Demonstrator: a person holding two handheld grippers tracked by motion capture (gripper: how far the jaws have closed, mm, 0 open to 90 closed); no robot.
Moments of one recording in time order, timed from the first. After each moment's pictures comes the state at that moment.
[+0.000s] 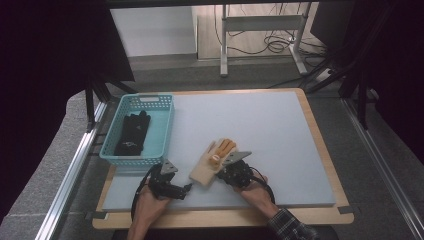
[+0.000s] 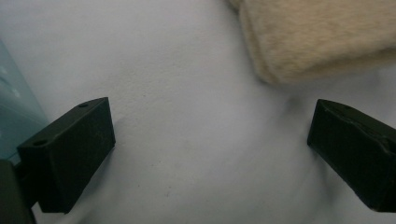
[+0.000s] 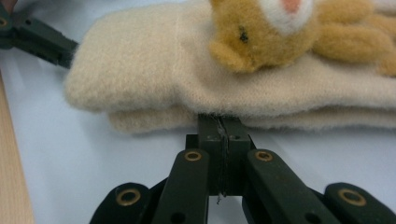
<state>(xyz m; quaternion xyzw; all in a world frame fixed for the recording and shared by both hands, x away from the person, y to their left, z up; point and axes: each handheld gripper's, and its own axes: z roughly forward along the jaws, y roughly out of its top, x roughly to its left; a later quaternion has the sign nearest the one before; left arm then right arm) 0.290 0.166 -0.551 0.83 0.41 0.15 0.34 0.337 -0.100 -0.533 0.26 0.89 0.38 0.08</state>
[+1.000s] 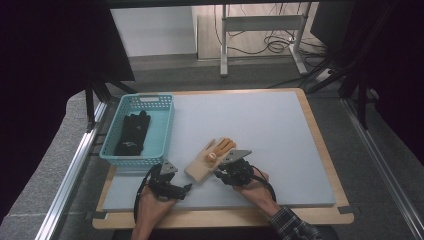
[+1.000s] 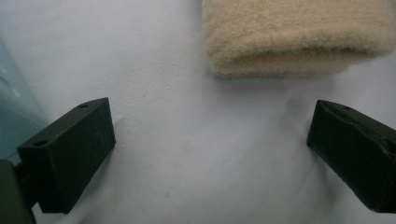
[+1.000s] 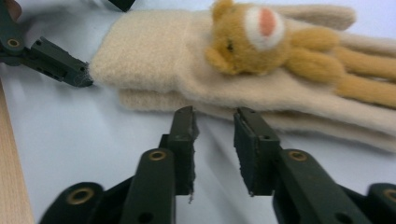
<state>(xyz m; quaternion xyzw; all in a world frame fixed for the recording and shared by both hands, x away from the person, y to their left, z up) 0.289 0.166 -0.552 0.83 0.41 0.15 0.35 0.334 -0.102 -0.517 0.24 0.89 0.38 0.11</state>
